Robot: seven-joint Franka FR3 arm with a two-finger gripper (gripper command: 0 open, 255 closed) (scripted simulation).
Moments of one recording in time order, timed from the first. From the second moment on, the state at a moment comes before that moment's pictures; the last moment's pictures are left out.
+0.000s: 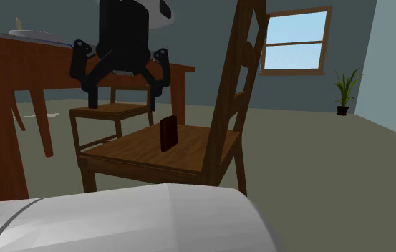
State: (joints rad) arm -0.02 -0.82 -0.07 -2.45 0.02 1.46 0.02
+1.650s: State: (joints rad) arm -0.14 -0.32 -0.04 -2.34 -0.05 2.05 0.31
